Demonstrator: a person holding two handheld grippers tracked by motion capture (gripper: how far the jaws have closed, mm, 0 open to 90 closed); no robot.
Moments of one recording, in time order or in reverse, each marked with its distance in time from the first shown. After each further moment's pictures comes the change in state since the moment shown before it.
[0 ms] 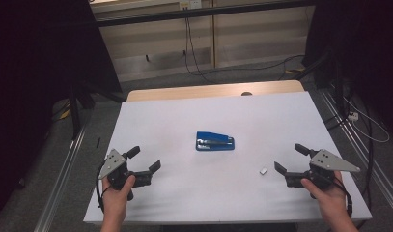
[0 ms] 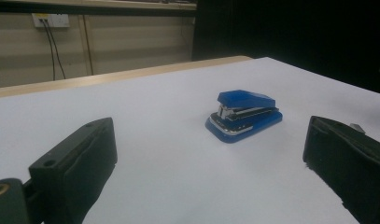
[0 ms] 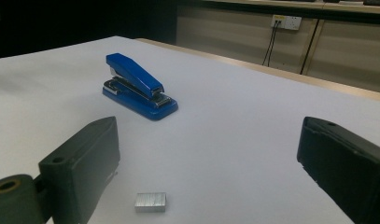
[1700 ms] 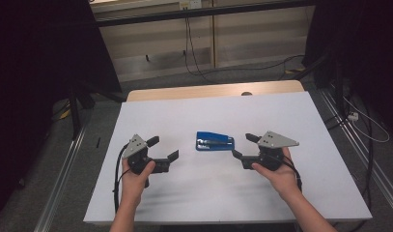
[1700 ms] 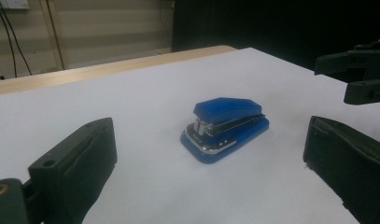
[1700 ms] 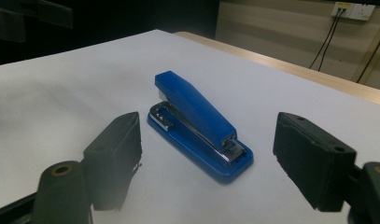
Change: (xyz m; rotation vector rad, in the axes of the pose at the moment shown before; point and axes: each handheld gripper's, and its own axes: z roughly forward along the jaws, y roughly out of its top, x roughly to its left) left arm -0.011 0.019 0.062 0.075 -0.087 0.002; right arm 0.054 0.041 0.103 0.066 0.154 -0.017
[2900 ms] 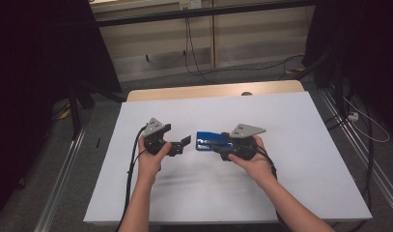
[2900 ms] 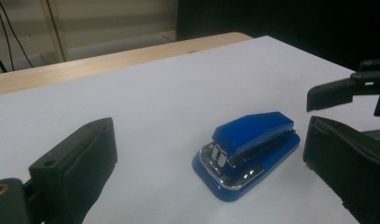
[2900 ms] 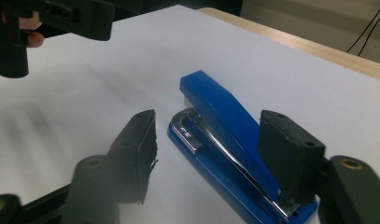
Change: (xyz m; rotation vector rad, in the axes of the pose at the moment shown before) left arm 0.014 0.019 0.062 0.068 0.013 -0.034; right arm 0.015 0.015 0.066 0.122 0.086 -0.022
